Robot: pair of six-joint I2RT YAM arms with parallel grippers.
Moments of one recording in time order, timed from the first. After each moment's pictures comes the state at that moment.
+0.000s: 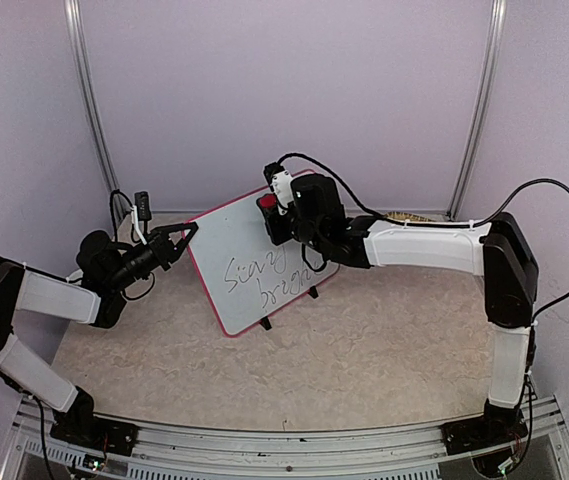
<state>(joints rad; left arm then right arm) -0.32 1.47 0.50 1.21 0.58 -0.55 0.89 2.00 1.59 0.15 0.33 0.01</state>
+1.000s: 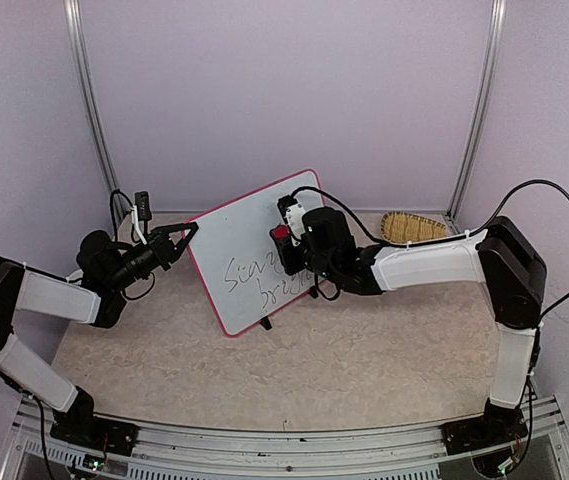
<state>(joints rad) -0.32 1.48 0.50 1.21 0.58 -0.55 0.88 1.96 1.32 0.30 0.31 0.06</state>
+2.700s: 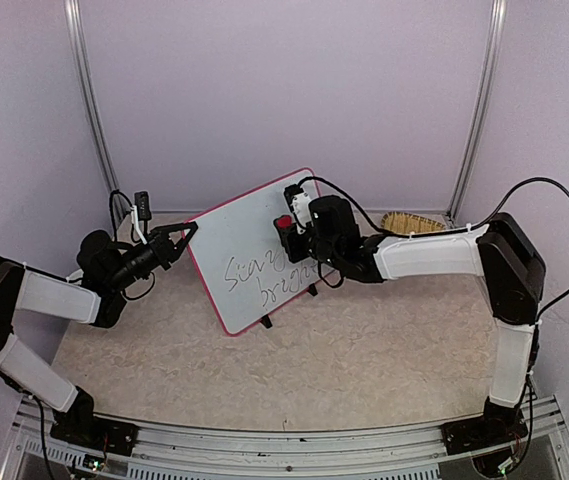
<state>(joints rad) -0.32 1.48 0.50 1.20 0.56 -0.55 0.83 1.97 1.40 0.27 0.25 0.08</state>
